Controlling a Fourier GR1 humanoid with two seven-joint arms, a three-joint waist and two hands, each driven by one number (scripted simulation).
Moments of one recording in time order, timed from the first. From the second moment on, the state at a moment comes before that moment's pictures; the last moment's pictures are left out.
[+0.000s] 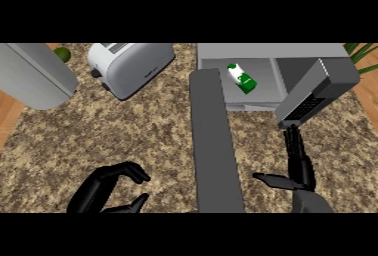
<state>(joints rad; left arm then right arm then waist) 0.17 0.13 -0.22 -1.66 0.02 -0.30 -0.30 -0.34 -0.11 -0.28 -0.42 -0.01 0.08 -1.05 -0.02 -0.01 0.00</state>
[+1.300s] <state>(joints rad) -0.19 0.01 -0.69 -1.15 -0.19 -0.05 -0.37 0.39 -0.18 -0.16 -1.55 -0.26 0.33 -0.73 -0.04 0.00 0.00</state>
